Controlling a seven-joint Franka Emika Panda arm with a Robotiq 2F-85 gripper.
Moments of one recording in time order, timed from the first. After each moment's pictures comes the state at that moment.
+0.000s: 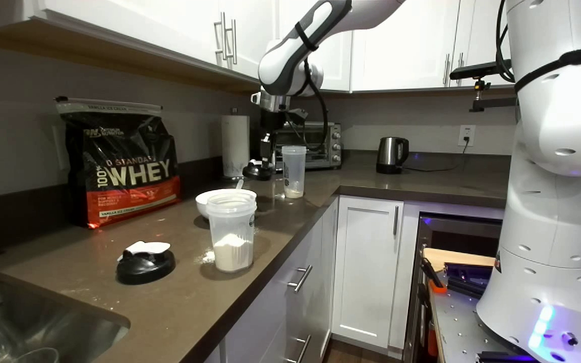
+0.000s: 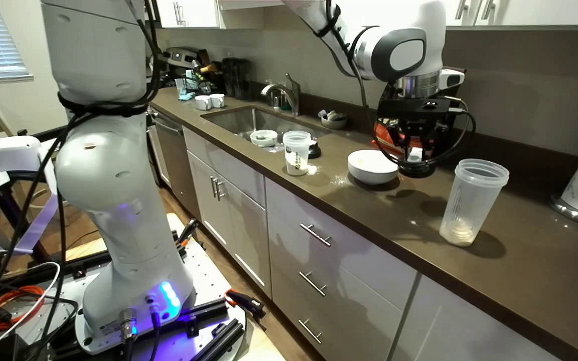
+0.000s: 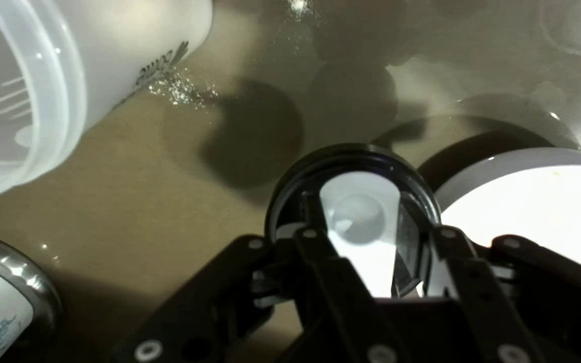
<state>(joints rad) -0.22 0.22 -0.13 -1.97 0.00 2.43 -0.58</state>
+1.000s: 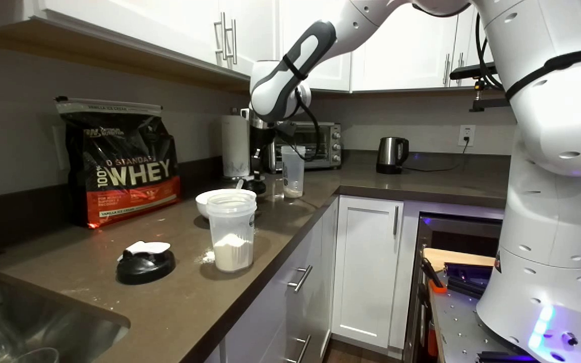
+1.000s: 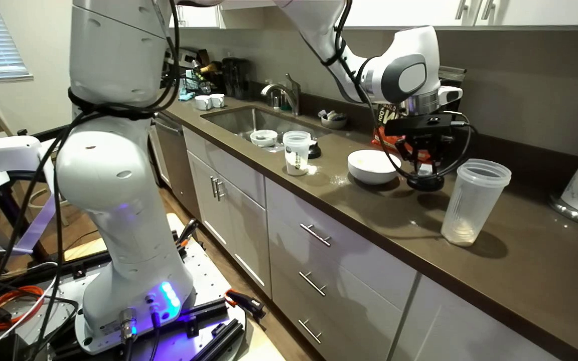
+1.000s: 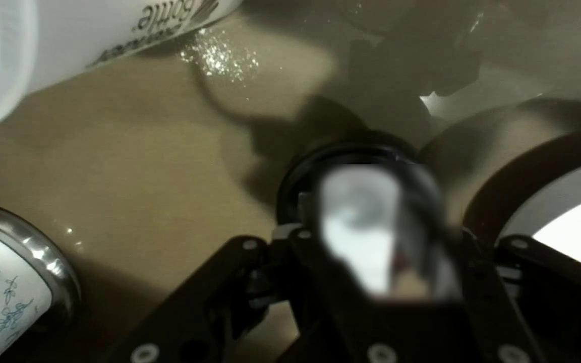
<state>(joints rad) -0.21 0.38 -0.13 -1.88 -0.17 2.55 -0.46</state>
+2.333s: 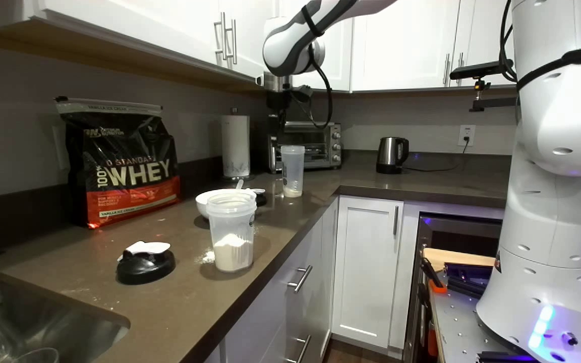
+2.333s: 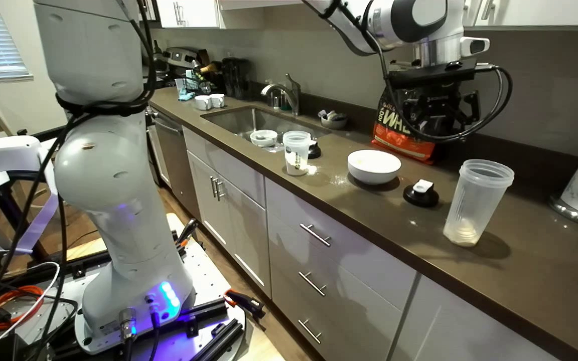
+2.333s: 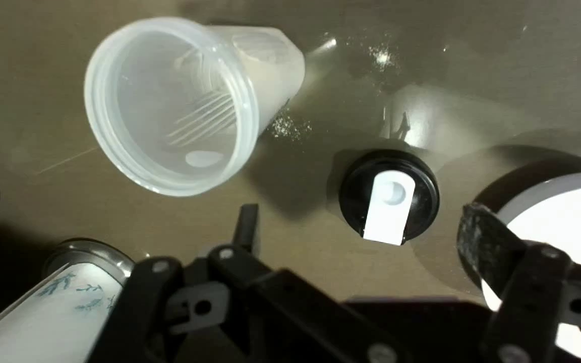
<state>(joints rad) -0.23 0.18 -0.15 -1.86 -0.19 2.24 -0.48</state>
